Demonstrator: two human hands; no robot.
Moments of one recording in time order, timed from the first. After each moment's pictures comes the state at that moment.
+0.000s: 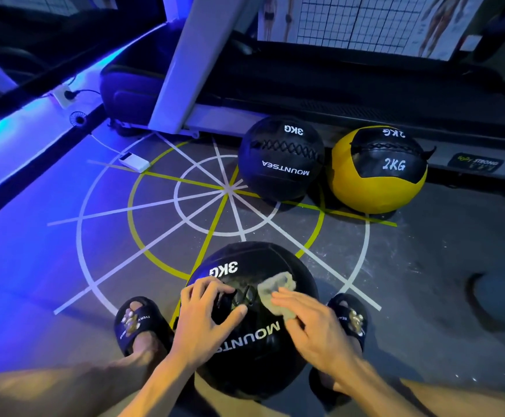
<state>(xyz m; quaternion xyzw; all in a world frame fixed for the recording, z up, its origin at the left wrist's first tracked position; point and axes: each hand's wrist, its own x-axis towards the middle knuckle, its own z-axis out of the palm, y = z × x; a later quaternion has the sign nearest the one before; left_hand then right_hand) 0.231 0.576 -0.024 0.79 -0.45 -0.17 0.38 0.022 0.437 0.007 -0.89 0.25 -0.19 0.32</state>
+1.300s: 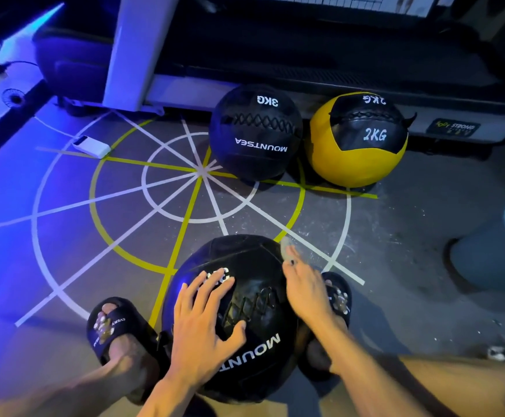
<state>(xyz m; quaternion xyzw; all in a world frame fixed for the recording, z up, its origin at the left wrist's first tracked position) 0.202 0.557 -0.044 0.77 -0.54 -0.09 0.33 0.057 0.385 -0.008 -0.76 0.54 -0.06 0.37</state>
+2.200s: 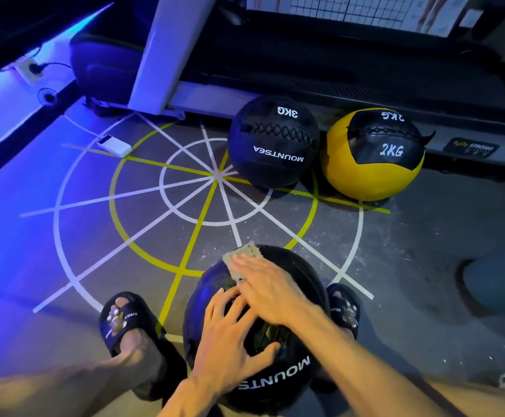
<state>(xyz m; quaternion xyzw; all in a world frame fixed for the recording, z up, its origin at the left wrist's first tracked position) 0.181 0.556 -0.047 0.74 -0.60 -0.08 0.30 0.123 0.401 0.015 -0.93 0.22 0.06 0.28</state>
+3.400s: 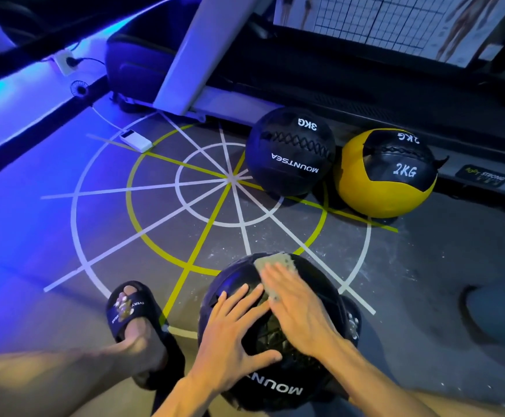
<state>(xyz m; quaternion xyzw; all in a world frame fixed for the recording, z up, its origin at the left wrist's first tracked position) 0.187 0.574 -0.045 0.74 -0.56 -0.17 0.34 0.066 0.414 -0.001 -0.94 0.22 -0.01 0.24</state>
